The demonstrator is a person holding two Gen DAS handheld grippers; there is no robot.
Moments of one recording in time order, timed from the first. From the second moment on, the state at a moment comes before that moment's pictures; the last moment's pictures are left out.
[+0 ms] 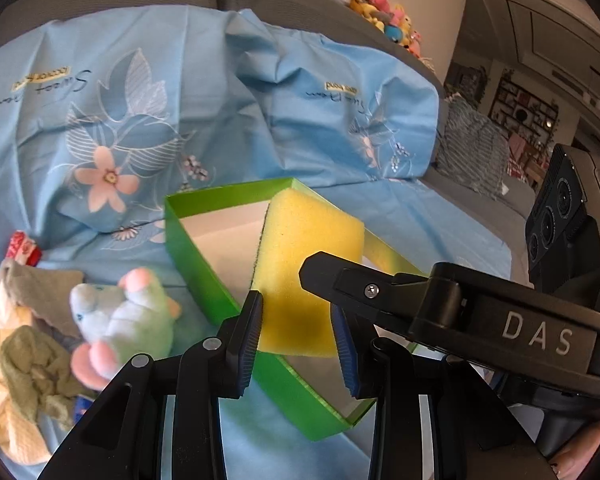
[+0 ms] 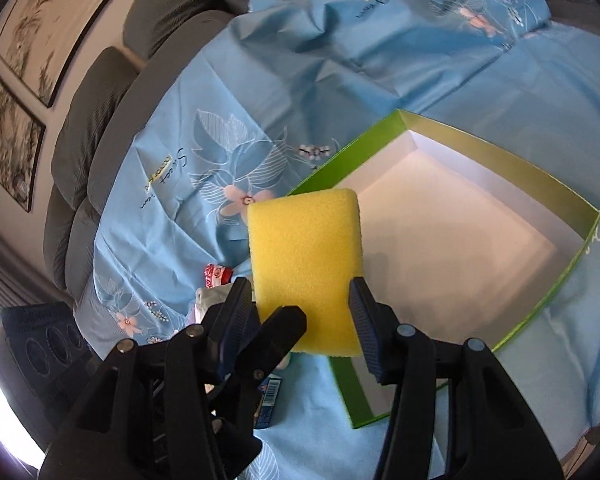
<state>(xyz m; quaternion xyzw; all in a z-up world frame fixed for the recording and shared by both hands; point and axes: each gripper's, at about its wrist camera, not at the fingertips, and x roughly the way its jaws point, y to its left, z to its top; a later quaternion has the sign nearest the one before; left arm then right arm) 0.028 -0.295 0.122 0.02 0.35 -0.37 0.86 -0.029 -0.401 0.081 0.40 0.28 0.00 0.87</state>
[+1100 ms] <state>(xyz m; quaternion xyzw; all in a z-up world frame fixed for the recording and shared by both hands) 0.015 -0.172 0.139 -0.03 0.35 -0.24 0.90 -0.028 -0.376 0.096 0.36 0.28 -0.03 0.89</state>
